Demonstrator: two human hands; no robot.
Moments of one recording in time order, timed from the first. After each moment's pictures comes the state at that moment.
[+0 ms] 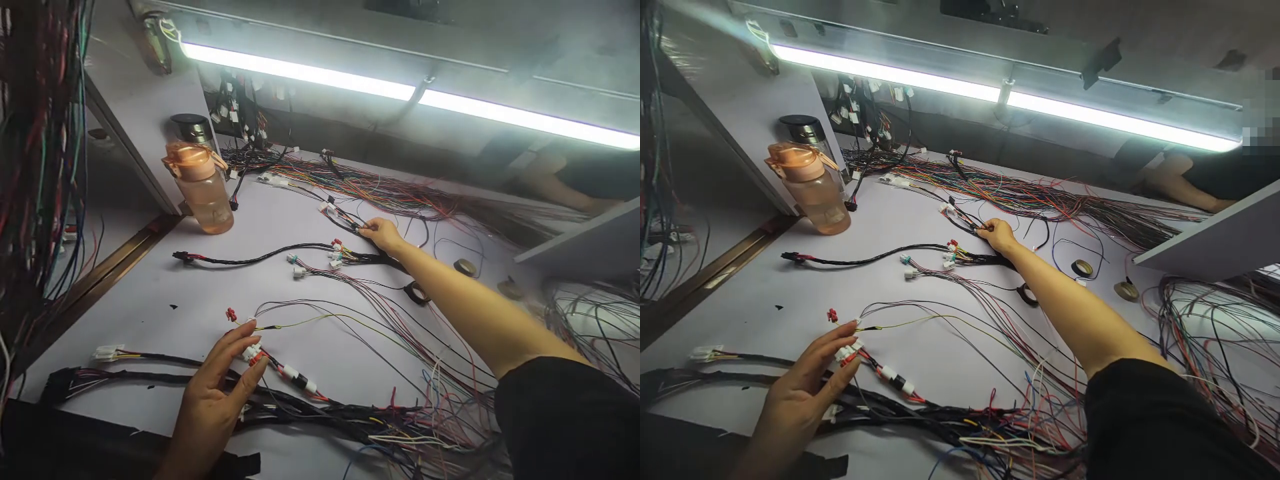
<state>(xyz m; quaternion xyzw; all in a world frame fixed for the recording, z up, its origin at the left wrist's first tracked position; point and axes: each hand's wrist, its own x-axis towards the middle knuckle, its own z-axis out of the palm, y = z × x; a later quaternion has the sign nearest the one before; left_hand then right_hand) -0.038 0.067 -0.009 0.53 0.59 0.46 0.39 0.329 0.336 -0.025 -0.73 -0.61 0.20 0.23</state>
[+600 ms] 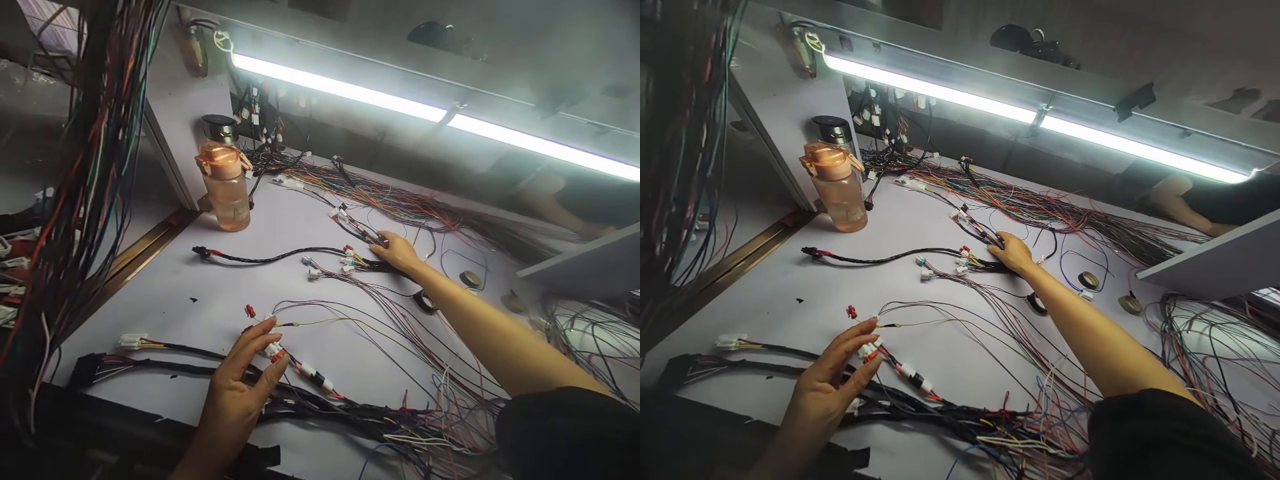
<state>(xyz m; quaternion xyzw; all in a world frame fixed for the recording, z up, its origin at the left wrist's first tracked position) -0.044 0.068 -0.016 0.53 0.56 0.48 0.43 0.324 0.305 -0.011 -0.73 -0.68 0.04 0.12</state>
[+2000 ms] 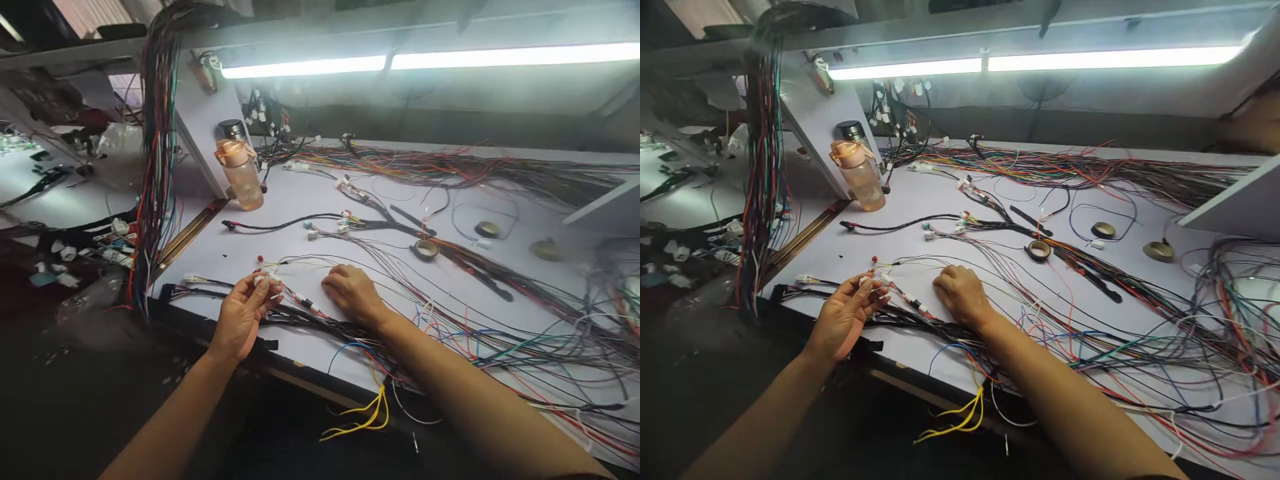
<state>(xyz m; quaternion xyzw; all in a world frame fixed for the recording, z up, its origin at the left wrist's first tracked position) -0.017 0.041 0.022 0.29 0.51 0.58 0.56 0.209 0.094 -0.029 -0.44 -0.85 0.12 0.26</state>
